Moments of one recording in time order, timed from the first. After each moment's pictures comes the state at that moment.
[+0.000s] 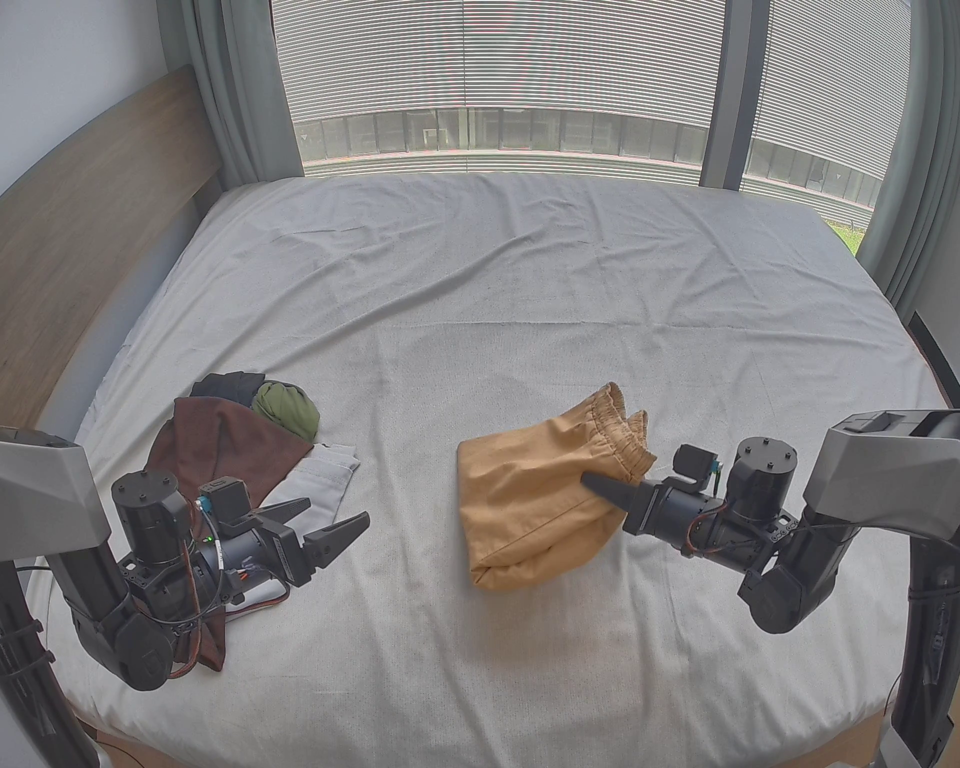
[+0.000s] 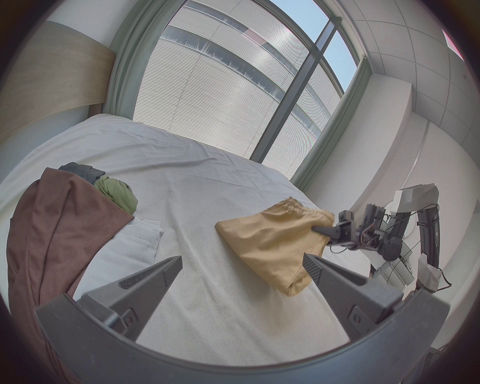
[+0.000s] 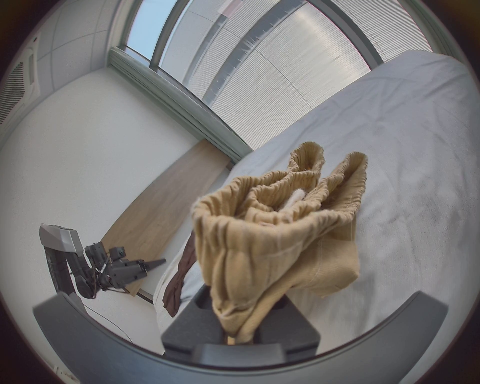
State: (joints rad) left arm -0.23 2.04 -0.27 -1.55 -0.41 -0.24; right arm 0.39 2.30 -0.67 -1.53 0.43 0.56
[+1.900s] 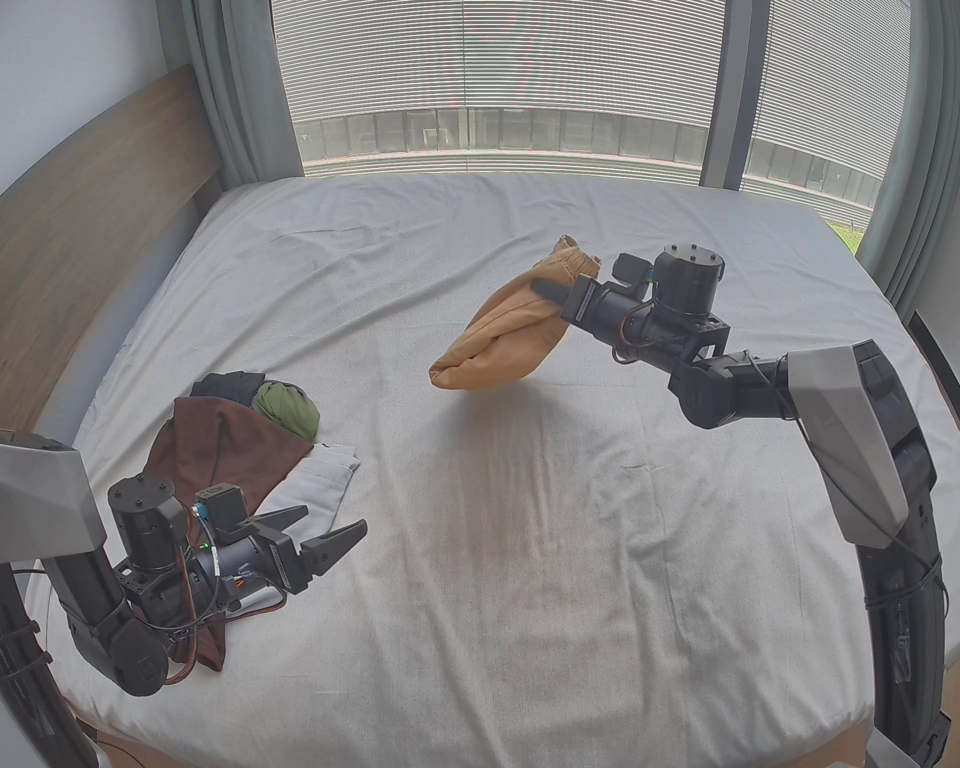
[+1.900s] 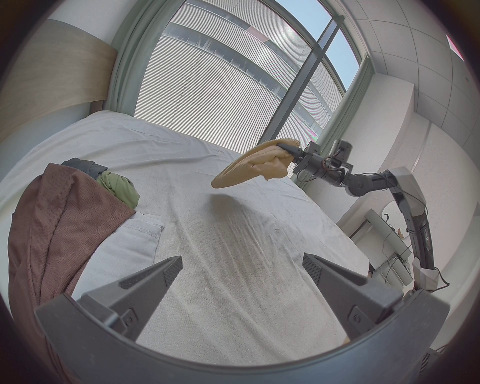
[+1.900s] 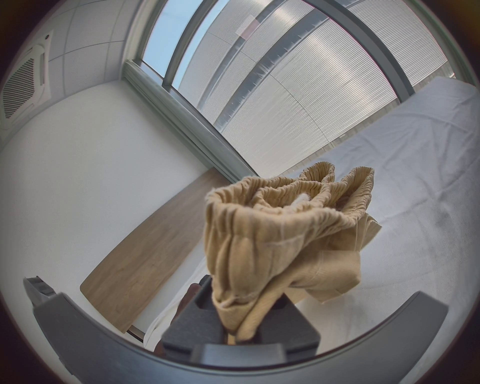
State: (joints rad) left arm -0.23 2.03 -0.24 -1.55 -0.41 -0.25; right arm 0.36 2.50 -1.95 -0.63 0.43 0.56
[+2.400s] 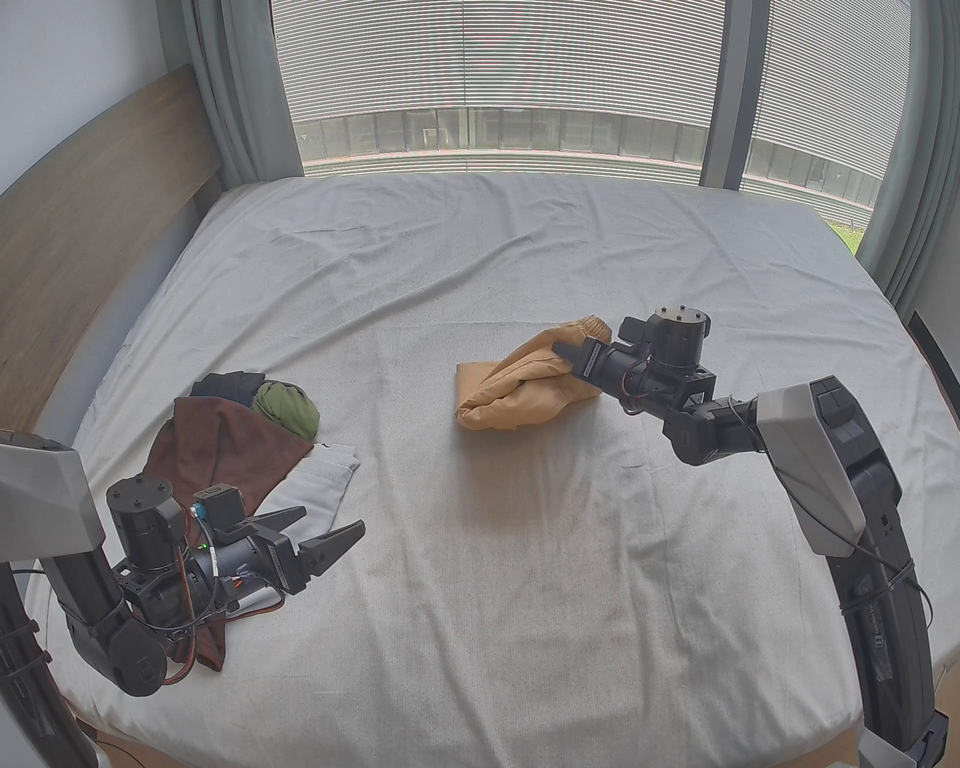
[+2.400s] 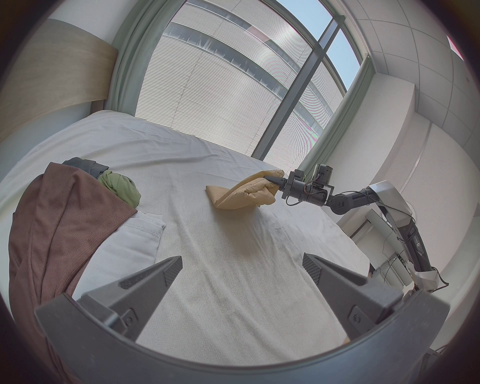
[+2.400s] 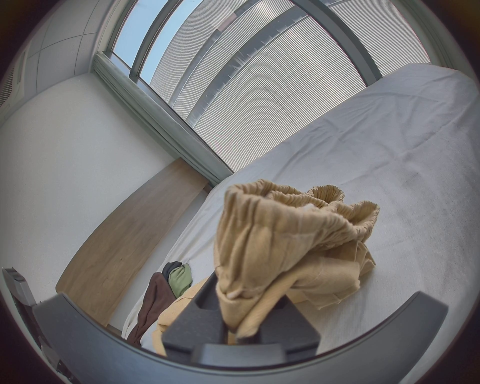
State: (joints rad) left arm -0.22 2.03 -0.24 -1.55 -0.41 -0.25; right arm 0.31 2.66 -1.99 -0.60 0.36 0.55
